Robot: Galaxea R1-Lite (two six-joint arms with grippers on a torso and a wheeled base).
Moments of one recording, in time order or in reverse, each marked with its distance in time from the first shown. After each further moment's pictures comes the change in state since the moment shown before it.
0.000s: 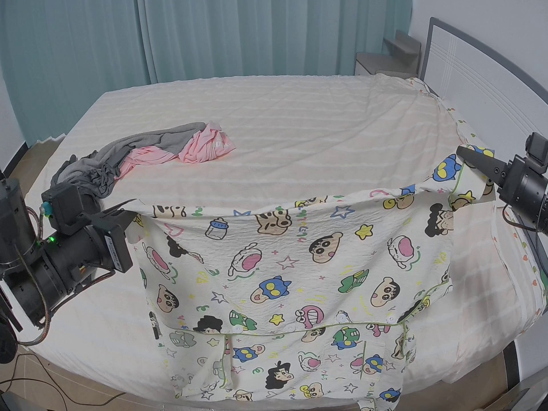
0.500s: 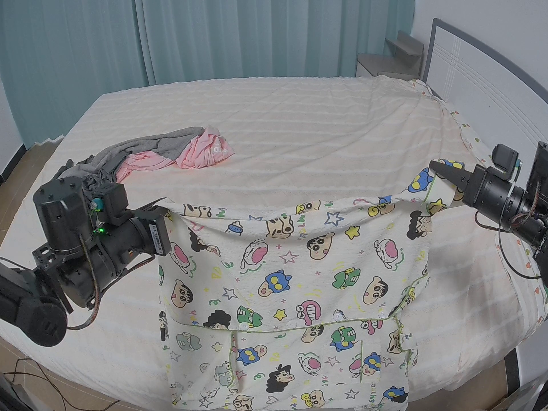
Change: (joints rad) left arm 0.037 0.315 -0.037 -0.271 0.007 -0.051; right arm -0.024 0.226 -0.010 -0.153 0.001 0.009
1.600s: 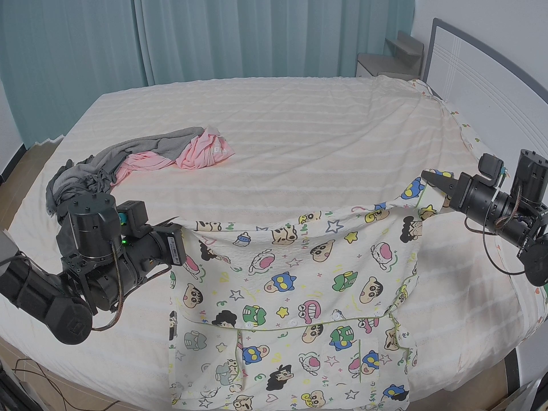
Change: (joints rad) left arm 0.010 0.127 0.000 -0.034 -0.006 -0.051; right arm -0.030 0.099 -0.008 -0.037 0.001 0.004
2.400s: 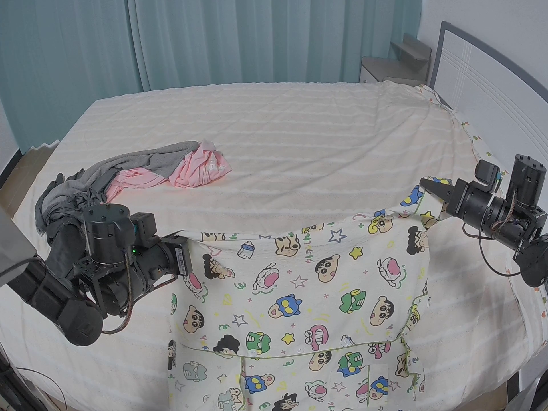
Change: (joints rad) left arm 0.003 0.092 0.004 -0.006 -0.003 -0.005; right arm -0.015 0.049 0.007 0.000 0.000 0.000
